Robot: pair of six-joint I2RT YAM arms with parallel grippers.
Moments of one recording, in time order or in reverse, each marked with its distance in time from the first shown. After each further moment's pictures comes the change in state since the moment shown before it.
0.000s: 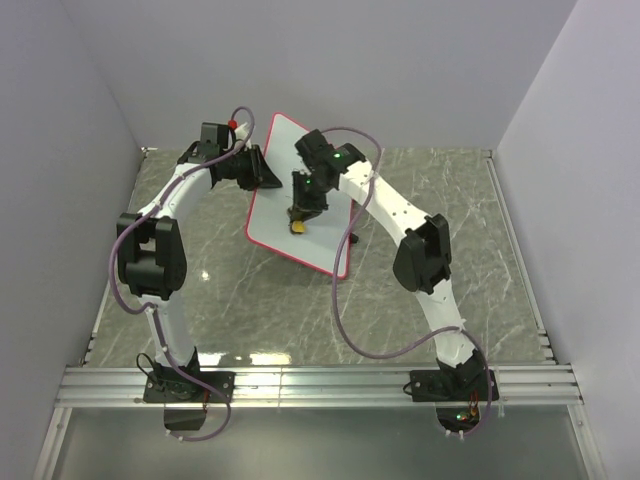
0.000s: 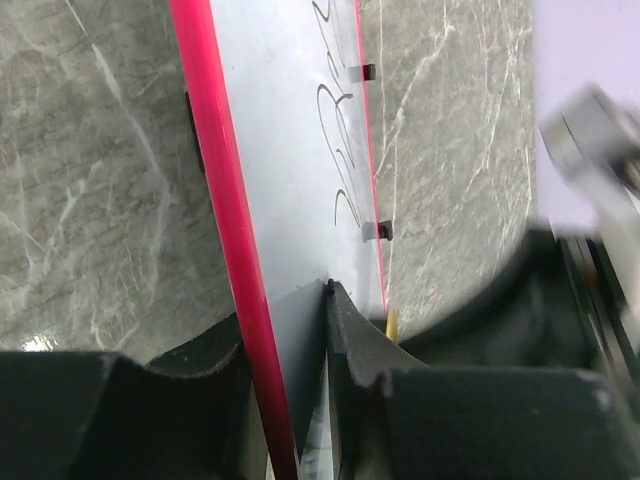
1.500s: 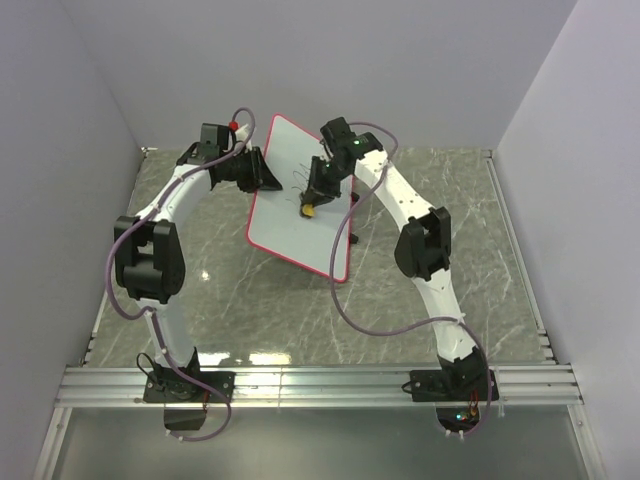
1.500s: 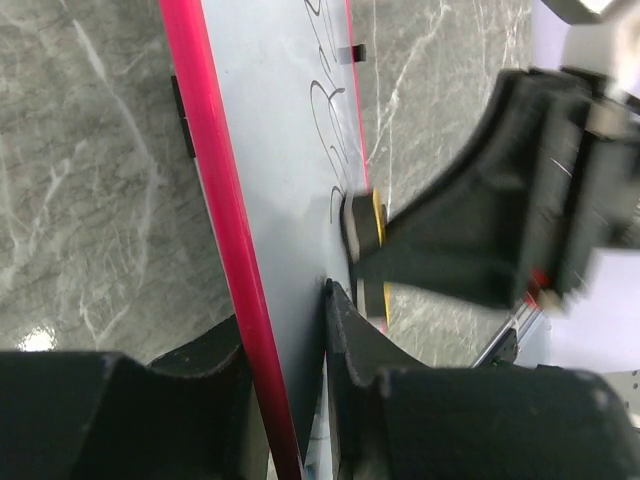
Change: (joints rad) left arm -0.010 -0.036 -0.032 -0.021 0.003 0.011; right arm -0.124 0.135 0.164 -0.022 -0.133 0.030
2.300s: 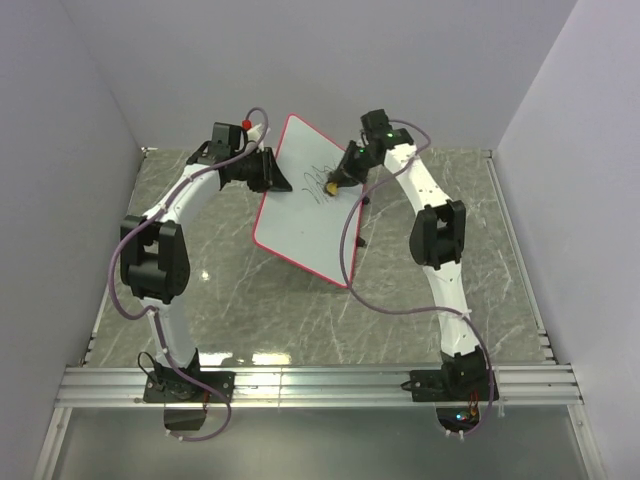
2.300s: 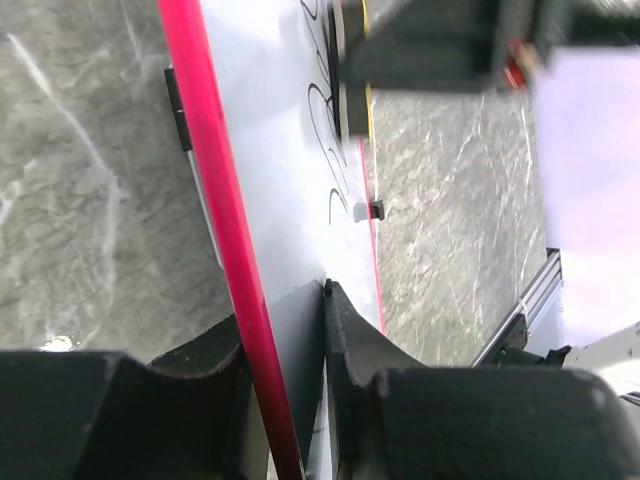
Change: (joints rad) left arm -0.050 0.016 0.029 -0.002 0.011 0.028; right arm -0.148 0.060 0.035 0.153 -0.120 0.153
